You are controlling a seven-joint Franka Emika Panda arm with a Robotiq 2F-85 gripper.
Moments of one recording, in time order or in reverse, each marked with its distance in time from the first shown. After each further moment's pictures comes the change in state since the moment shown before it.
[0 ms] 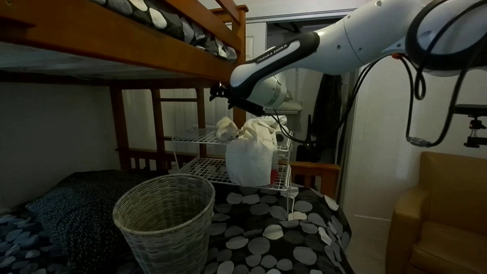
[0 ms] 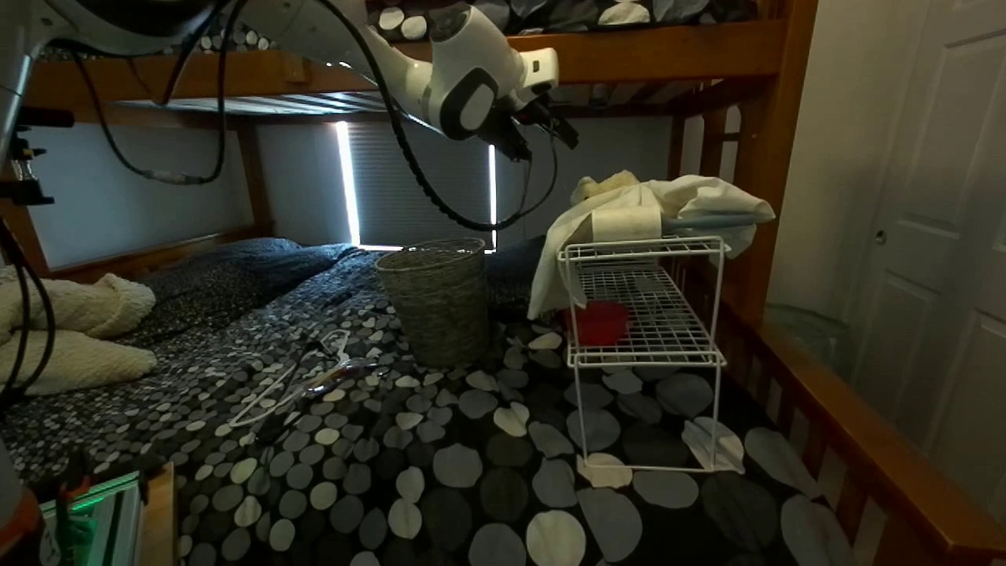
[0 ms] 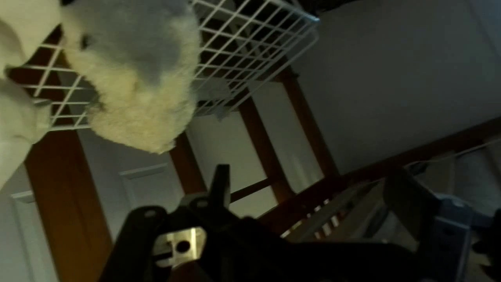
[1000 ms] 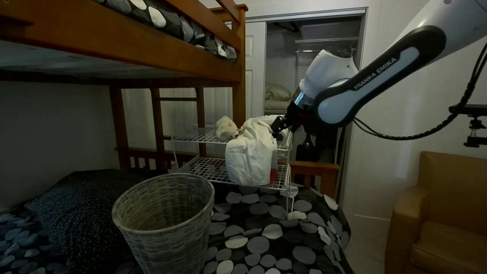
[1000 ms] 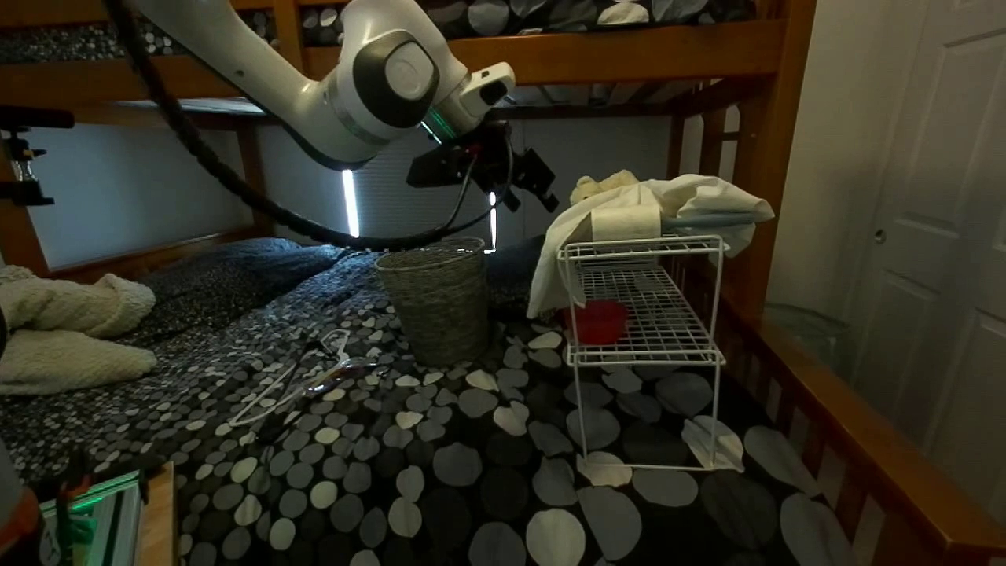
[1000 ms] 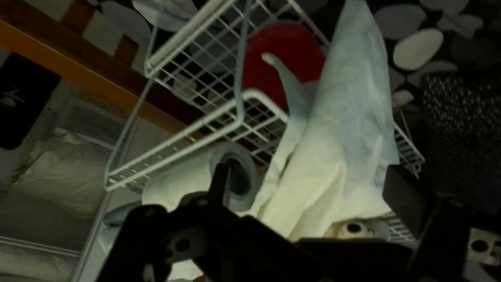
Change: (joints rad) arm -0.134 -0.542 -0.113 -0.756 -0.781 -0.189 0.258
